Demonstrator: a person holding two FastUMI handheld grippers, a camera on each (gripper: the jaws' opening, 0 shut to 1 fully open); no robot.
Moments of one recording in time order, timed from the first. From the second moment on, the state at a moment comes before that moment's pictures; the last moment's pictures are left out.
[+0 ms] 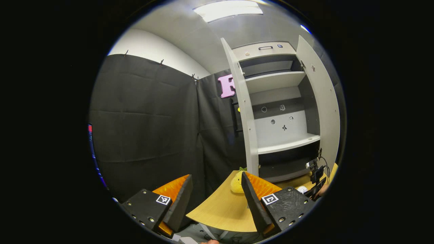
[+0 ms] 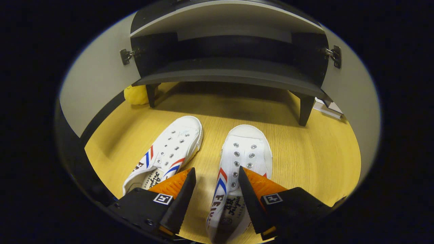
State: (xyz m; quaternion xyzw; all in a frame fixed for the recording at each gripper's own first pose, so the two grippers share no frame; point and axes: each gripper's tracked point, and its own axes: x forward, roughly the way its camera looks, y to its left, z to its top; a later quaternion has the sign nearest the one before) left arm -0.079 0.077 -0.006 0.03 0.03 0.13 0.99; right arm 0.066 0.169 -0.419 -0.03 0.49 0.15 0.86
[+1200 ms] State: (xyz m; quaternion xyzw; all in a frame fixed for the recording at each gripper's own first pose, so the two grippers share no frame) left arm -0.084 0.061 0.002 0.03 0.03 0.10 0.99; right arm 0.080 0.138 -0.374 -0.01 0.46 0.14 0.88
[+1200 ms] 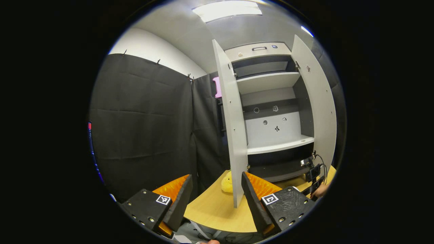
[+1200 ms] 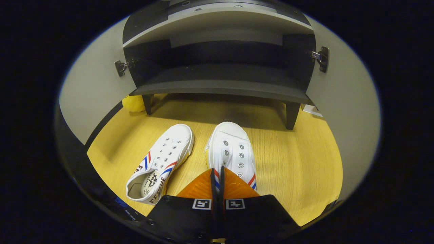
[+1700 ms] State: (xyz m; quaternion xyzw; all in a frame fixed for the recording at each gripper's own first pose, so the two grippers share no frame) left arm -0.077 0.039 0.004 0.03 0.02 0.05 1.00; right arm 0.093 0.120 -0.278 0.02 0.38 0.17 0.91
